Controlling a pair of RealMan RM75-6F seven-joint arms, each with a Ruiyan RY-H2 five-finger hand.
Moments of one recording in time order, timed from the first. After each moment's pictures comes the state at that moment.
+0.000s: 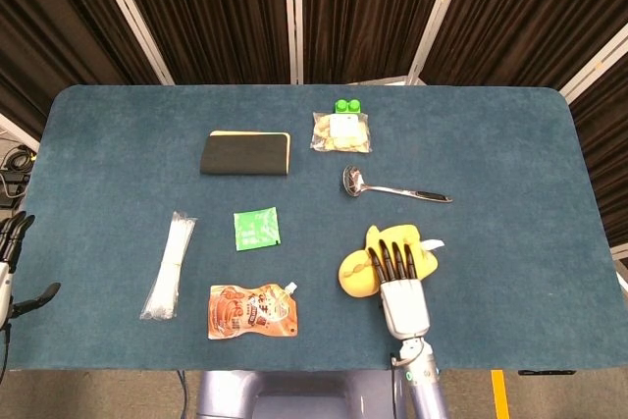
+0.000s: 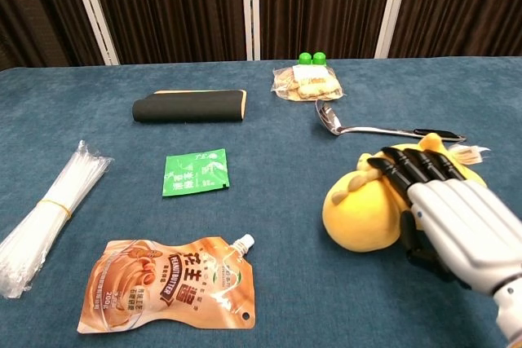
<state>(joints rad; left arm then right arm) -0.06 -1.12 -0.06 -1.61 1.48 1.52 -0.05 0.21 -2.00 0.00 -1.24 -1.53 1.46 -0.52</state>
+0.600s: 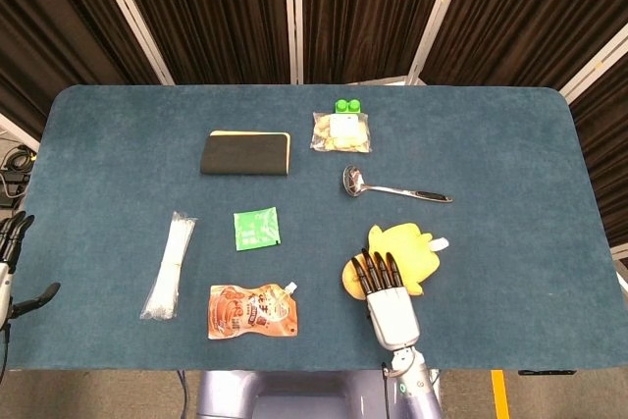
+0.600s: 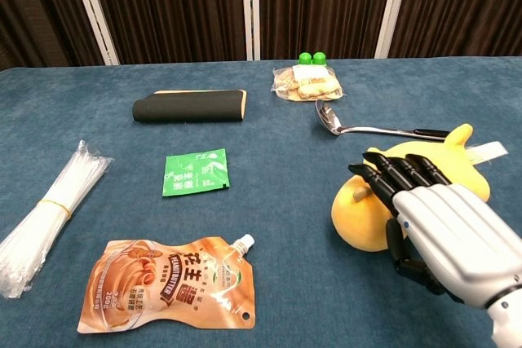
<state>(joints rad) -0.06 -1.12 -0.06 -1.61 1.48 1.52 -0.05 0.20 -1.99 0.00 -1.27 -1.57 1.45 -0.55</state>
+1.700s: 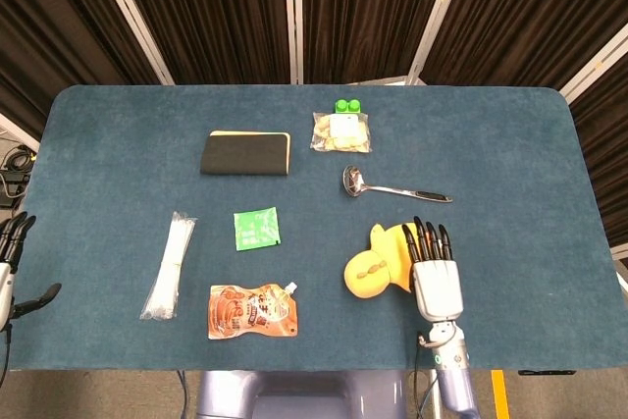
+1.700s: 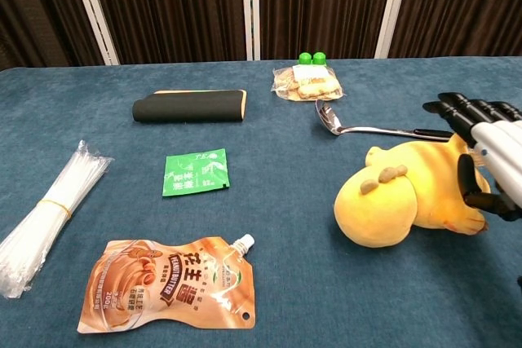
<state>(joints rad) -0.06 -1.12 -0.06 -1.61 1.48 1.52 -0.04 0.21 -1.82 0.12 -1.39 -1.51 1.48 -0.53</state>
